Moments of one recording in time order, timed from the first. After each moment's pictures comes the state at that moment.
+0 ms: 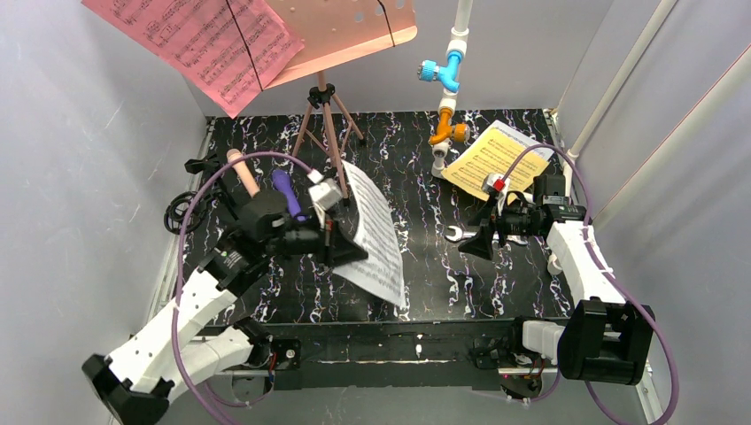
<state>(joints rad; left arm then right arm) -0.61 0.82 0.89 -0.32 0.73 -0.38 -0.05 1.17 0.83 -0.75 -1.11 -0.79</state>
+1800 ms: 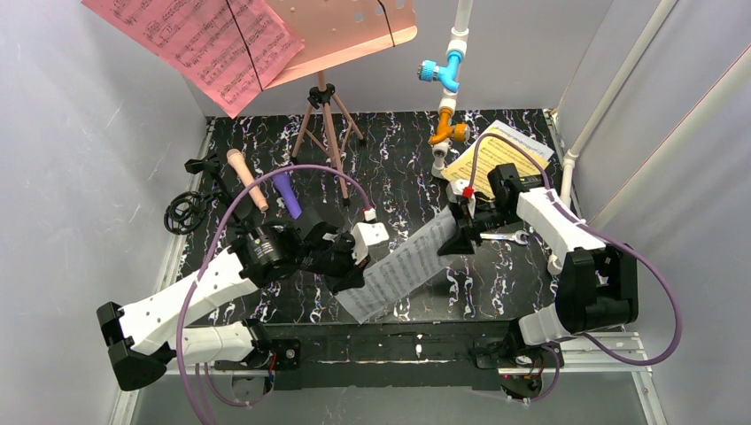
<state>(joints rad) -0.99 1.05 1.12 -0.89 0.33 0.06 0.20 1.46 1.04 -1.05 -1.22 -1.27</state>
